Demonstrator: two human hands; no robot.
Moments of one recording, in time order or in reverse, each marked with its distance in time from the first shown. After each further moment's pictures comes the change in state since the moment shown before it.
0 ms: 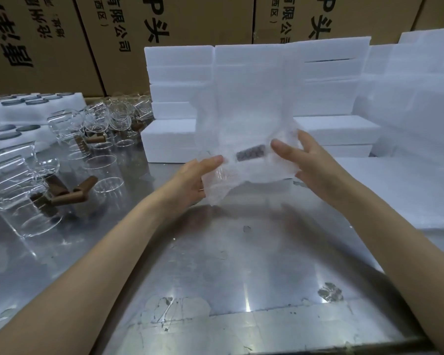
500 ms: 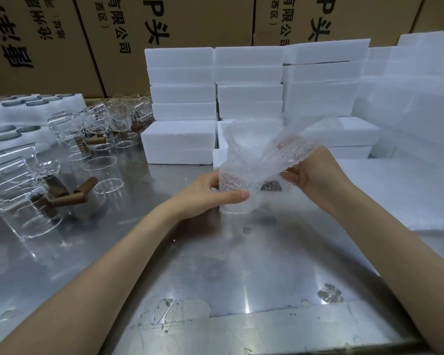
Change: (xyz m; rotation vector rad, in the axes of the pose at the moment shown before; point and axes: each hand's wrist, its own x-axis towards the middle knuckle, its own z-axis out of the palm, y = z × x) left_hand -0.006 -0.001 0.021 0.471 -0.112 0.137; right_hand -0.002 -0.005 0.008 0.353 0.088 -0.014
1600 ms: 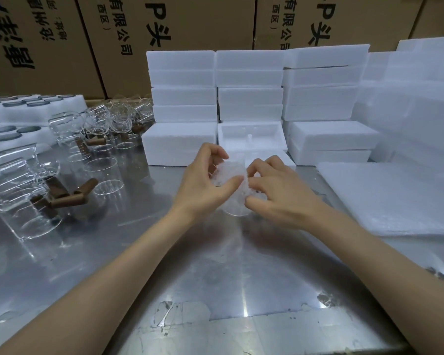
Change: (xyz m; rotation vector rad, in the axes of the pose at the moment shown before) left_hand -0.002 0.016 0.014 0.098 0.527 0.269; right_hand -0.015 0.022 0.026 -1.355 -0.300 -0.499
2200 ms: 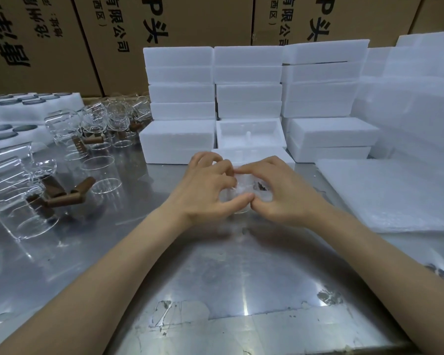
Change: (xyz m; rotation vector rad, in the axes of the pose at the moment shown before) left_hand 0.001 -0.002 -0.008 0.736 -0.319 0.382; right_hand -0.005 0.010 0.005 0.278 0.111 -0.005
